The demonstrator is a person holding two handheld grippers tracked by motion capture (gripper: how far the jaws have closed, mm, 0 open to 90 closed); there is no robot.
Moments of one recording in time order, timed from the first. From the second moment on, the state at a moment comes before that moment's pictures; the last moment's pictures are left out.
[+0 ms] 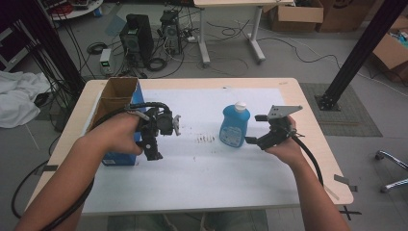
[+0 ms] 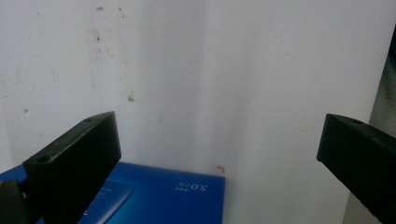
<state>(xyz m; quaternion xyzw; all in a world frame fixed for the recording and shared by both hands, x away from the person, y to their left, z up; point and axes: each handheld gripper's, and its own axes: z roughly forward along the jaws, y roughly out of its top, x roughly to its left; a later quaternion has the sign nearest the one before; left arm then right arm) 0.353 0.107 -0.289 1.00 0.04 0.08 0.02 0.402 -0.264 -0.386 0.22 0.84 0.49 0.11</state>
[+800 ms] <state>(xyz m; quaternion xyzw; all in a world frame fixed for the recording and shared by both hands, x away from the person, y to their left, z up) 0.355 0.105 -0.296 1.00 0.04 0.07 0.01 0.422 -0.237 -0.420 0.22 0.82 0.53 0.07</state>
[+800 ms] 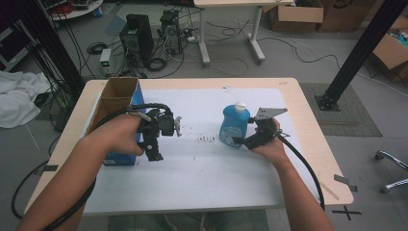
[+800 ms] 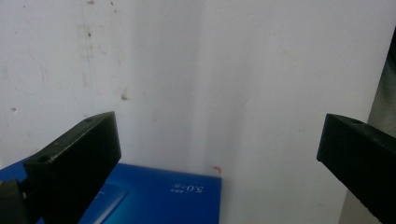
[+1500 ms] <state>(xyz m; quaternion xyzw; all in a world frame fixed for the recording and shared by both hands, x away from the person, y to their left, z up) 0.355 0.109 -0.297 1.00 0.05 0.06 0.01 0.425 -0.229 -0.430 0.23 0.80 0.55 0.07</state>
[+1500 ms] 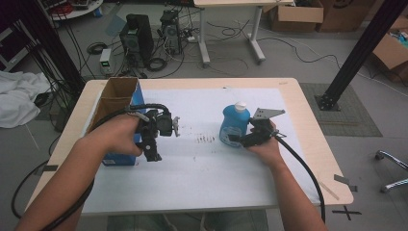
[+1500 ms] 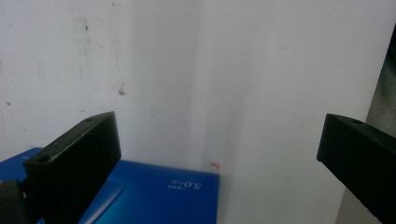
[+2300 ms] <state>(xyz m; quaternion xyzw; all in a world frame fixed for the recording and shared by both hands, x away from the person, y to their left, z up) 0.357 0.109 -0.302 1.00 0.05 0.06 0.02 0.423 -0.225 -0.433 0.22 0.80 0.55 0.09</state>
